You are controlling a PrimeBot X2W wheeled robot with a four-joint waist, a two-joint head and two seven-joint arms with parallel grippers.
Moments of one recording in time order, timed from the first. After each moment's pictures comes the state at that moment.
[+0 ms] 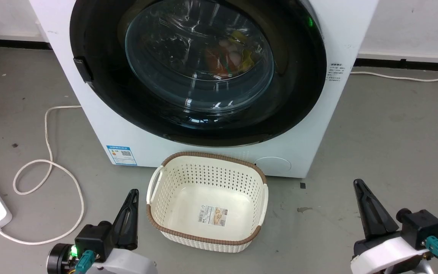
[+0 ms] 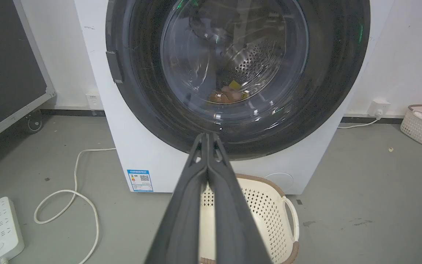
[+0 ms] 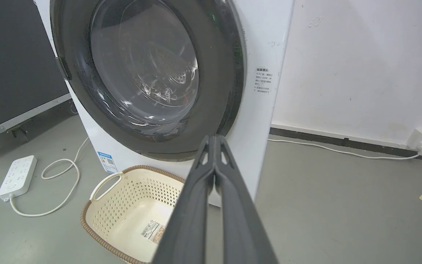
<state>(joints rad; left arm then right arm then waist) 0.01 0.06 -0.04 0.07 -0.09 -0.08 -0.18 -0.03 -0.06 -0.02 0.08 0.05 0.13 -0.18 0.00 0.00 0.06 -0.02</state>
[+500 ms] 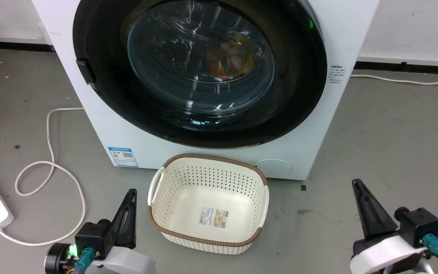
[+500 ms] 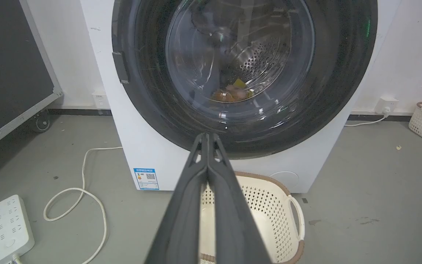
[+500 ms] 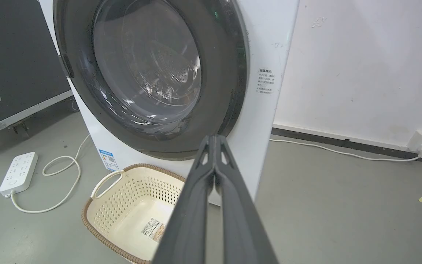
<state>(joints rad) 0.01 0.05 -0.03 0.05 -0.07 -0.07 -0.15 -0.03 -0.06 -0.02 0.07 0.04 0.13 -0.15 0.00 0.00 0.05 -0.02</state>
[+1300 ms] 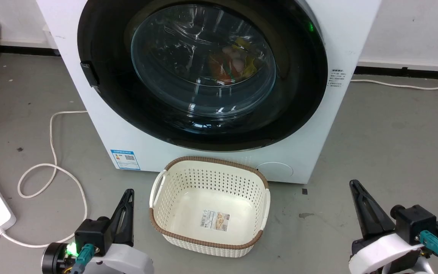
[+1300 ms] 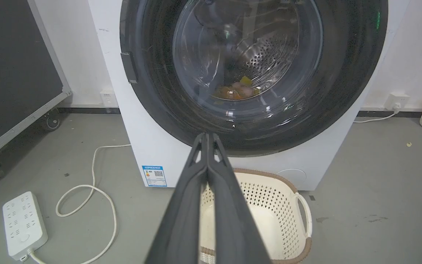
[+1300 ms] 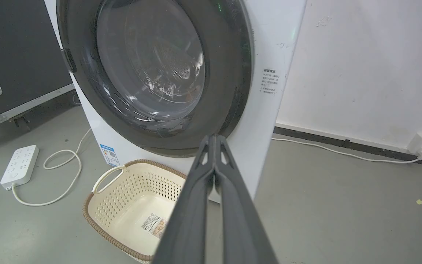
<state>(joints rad) 0.01 0.05 -0.02 0.04 -0.05 -0.05 -0.10 -0.03 -0.06 -0.01 0.05 0.03 0.13 -0.10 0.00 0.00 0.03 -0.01</state>
